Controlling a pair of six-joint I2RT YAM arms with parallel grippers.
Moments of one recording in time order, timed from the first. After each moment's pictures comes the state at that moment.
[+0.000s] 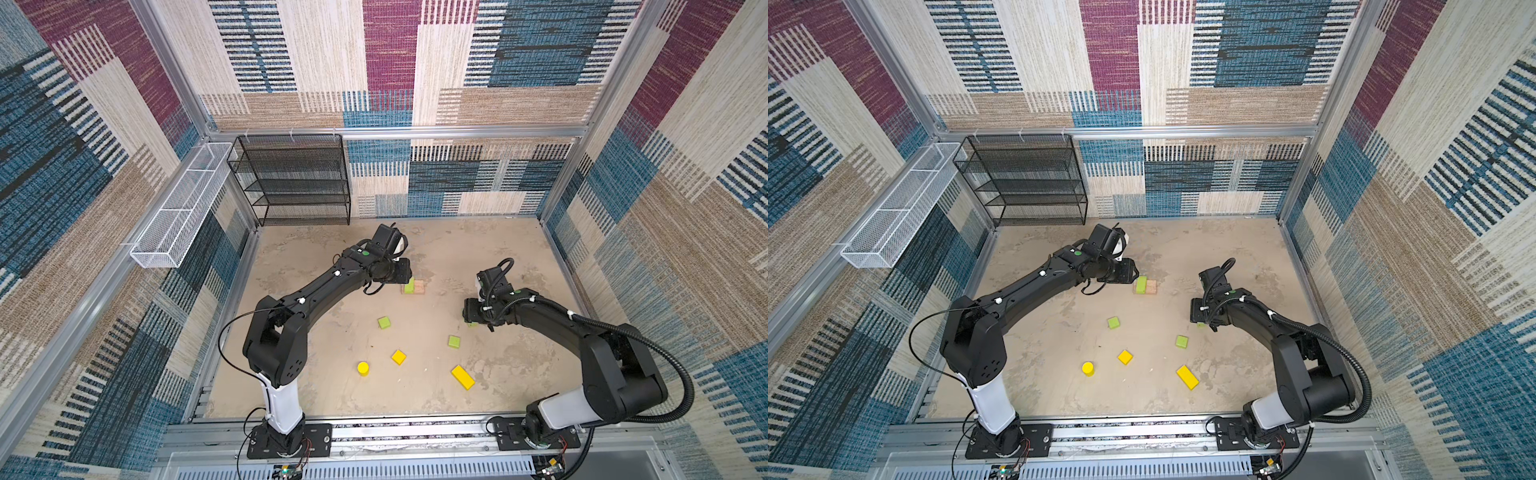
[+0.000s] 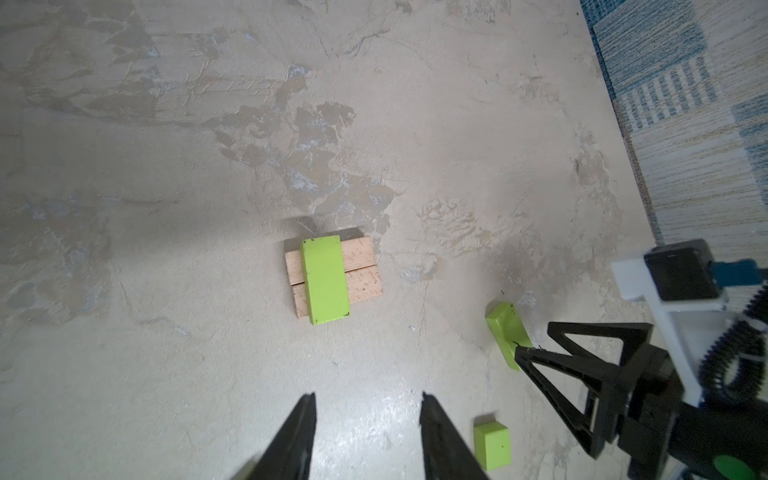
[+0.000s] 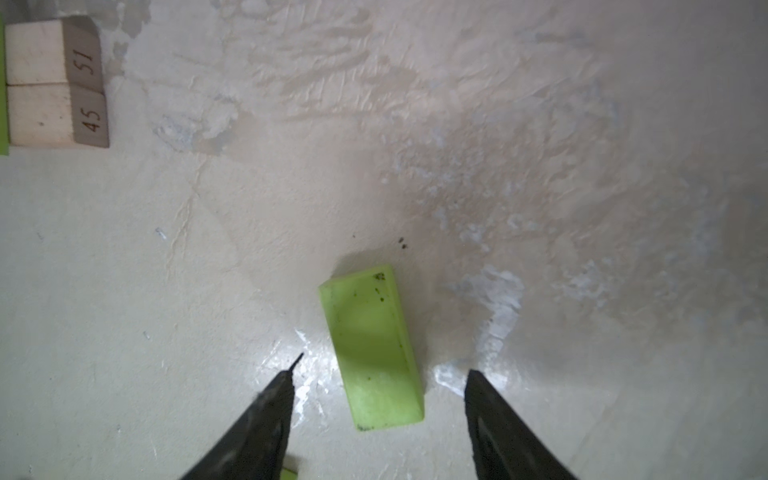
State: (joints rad) left arm -0.60 1.83 1.54 -0.60 0.14 -0.45; right arm 0.31 1.49 0.83 -0.49 -0.02 0.37
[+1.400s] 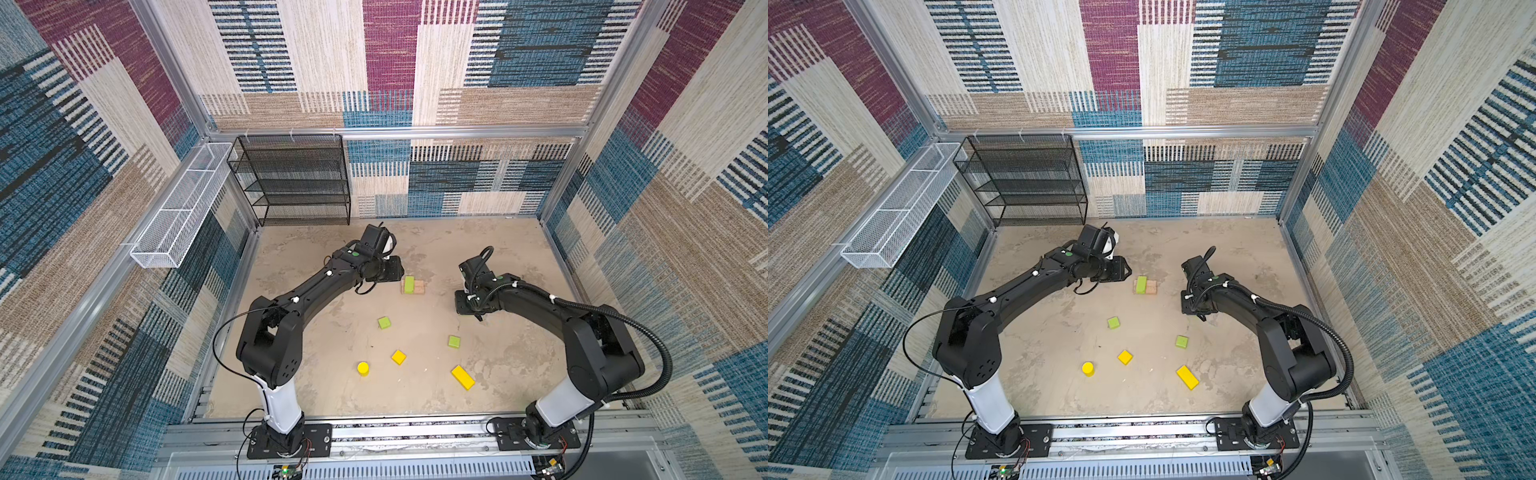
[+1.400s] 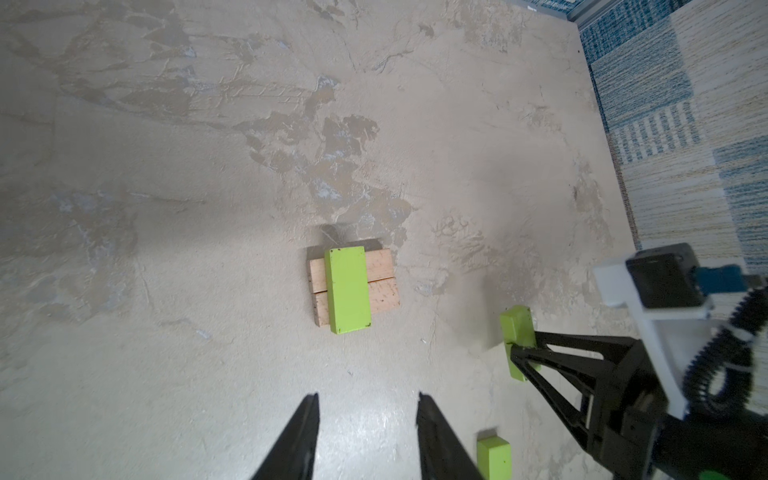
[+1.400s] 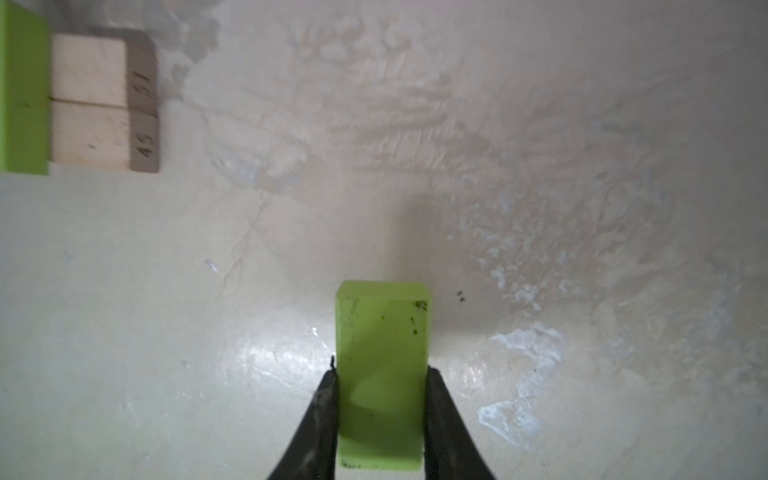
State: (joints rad) left arm -0.53 1.81 1.47 -0.54 0.19 -0.48; right arm 0.40 1.61 1.03 -0.58 0.06 0.36
